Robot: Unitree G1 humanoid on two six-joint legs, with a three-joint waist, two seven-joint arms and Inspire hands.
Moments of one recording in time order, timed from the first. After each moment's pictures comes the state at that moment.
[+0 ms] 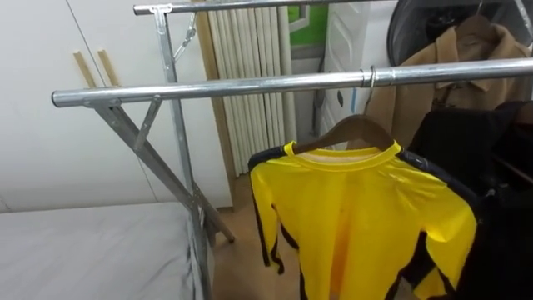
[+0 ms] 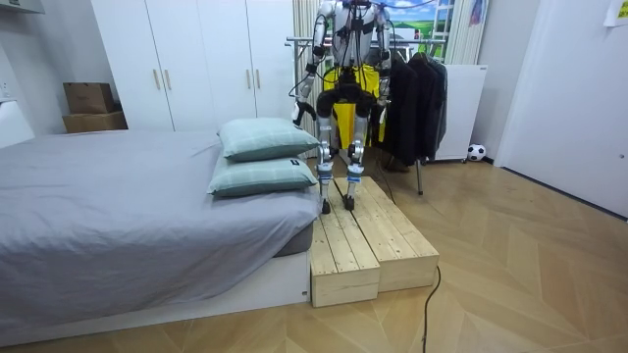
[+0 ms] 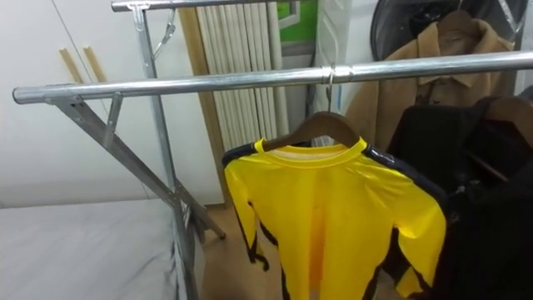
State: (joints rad) left arm 0.22 0.18 0.12 1.15 -0.11 -0.05 0.00; right arm 0.11 -0.20 0.03 1.27 0.41 -0.02 0.21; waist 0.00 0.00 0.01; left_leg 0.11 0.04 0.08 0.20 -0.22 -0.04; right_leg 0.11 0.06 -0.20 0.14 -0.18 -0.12
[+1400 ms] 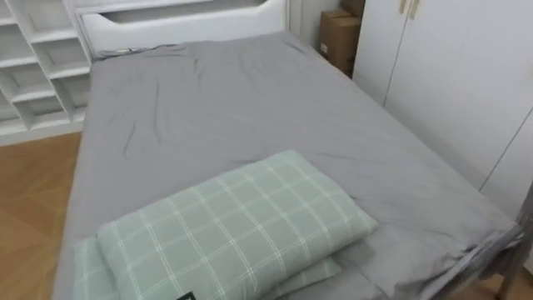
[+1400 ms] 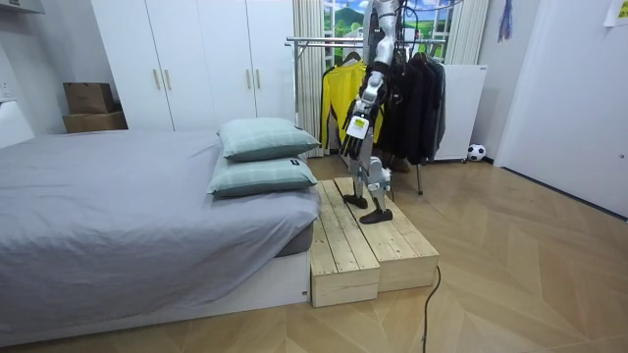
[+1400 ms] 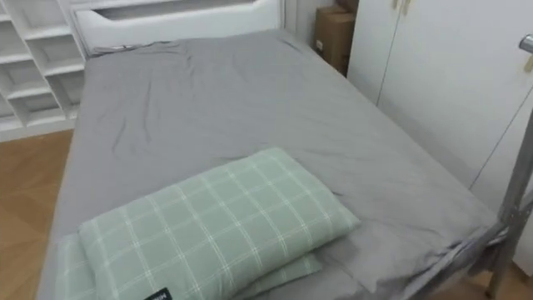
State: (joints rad) left arm 0.20 0.20 0.09 1.11 0.07 0.00 -0.03; right arm 0.06 -0.25 0.03 1.26 0.28 -0.01 0.19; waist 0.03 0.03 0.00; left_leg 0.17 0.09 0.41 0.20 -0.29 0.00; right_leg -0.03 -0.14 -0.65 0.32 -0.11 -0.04
